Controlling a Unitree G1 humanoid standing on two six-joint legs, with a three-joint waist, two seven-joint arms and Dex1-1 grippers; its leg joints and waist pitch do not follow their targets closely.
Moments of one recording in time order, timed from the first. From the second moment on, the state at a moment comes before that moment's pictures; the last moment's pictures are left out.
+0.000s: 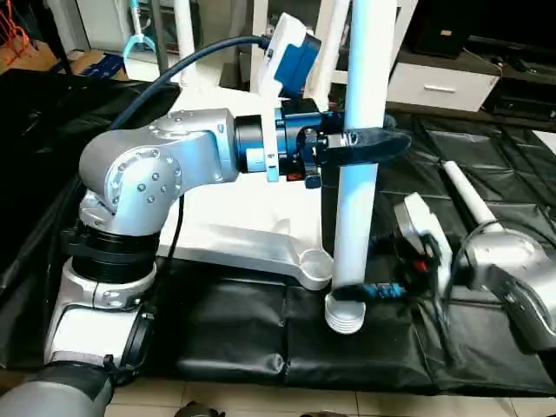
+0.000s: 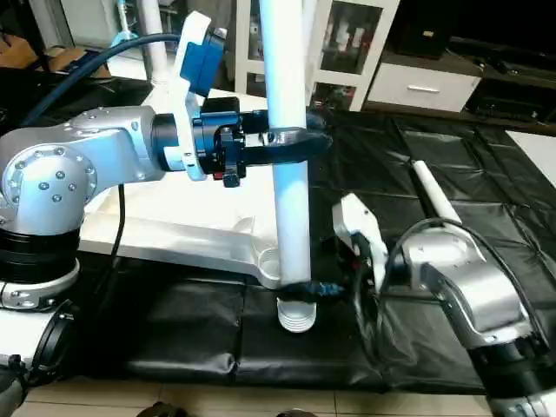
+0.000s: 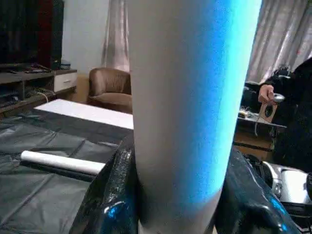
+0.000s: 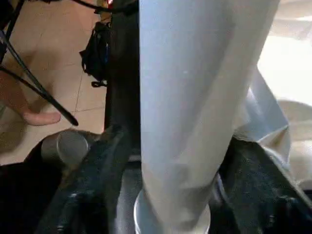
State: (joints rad) left arm -0.92 0.29 -0.06 -0.12 -0.82 1.02 -0.76; right arm -0.32 -0.68 0.18 -0.08 0.48 0.49 1.29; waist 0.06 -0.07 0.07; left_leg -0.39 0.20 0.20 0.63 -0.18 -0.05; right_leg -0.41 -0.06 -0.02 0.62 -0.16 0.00
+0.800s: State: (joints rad) left arm -0.92 0.27 -0.06 -0.12 -0.83 1.03 -0.77; right arm -0.31 -0.66 0.19 -0.08 0.46 0.45 1.30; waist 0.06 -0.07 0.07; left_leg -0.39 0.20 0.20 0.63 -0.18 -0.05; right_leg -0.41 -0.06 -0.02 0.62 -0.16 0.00
